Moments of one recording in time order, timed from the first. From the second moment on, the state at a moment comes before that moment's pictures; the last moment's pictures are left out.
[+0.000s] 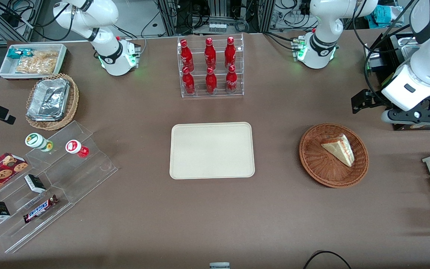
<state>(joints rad) 0.00 0.00 -0.13 -1.65 0.00 1.58 -0.04</state>
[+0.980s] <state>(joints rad) 0.02 0.10 -0.12 -2.02 0.00 1.97 -0.02</state>
